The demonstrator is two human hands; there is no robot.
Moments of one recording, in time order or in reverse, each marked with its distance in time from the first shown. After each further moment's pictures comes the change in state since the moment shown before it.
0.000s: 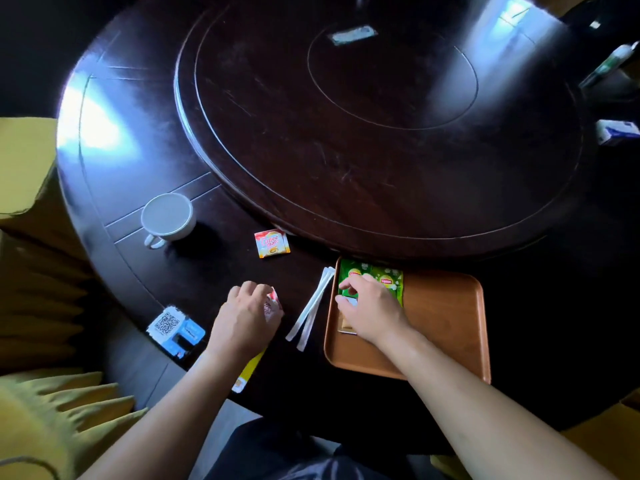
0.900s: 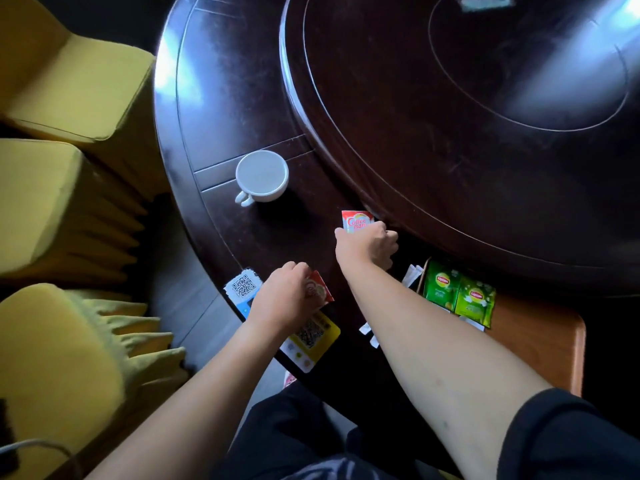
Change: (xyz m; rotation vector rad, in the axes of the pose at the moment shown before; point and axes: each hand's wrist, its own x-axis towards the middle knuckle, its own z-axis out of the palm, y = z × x) left_hand 0.000 -0.074 -0.013 -0.151 -0.045 -0.116; right_hand 0.115 -0.154 0.111 0.111 0.216 0.581
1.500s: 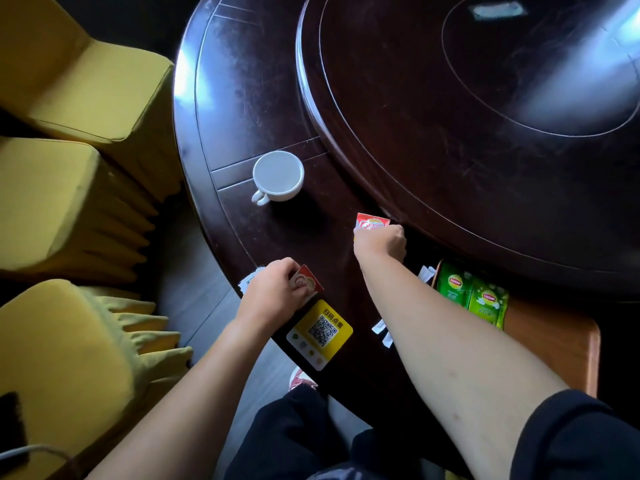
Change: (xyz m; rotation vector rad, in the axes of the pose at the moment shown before) left_hand -0.010 -0.028 -0.022 -0.217 0.058 -0.222; right_hand 0.005 -0.005 -0.004 0.159 -0.035 0.126
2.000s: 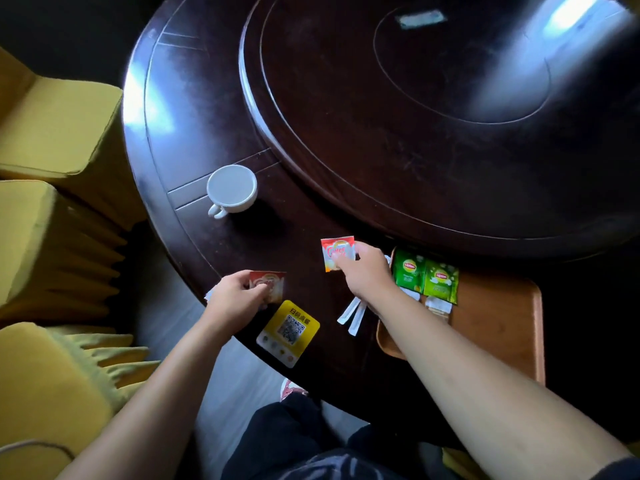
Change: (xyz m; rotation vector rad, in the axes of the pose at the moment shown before) left_hand -0.010 0.008 -0.007 -0.300 -0.057 -0.175; right_hand -0.020 0.071 -0.078 0.077 -0.338 -0.403
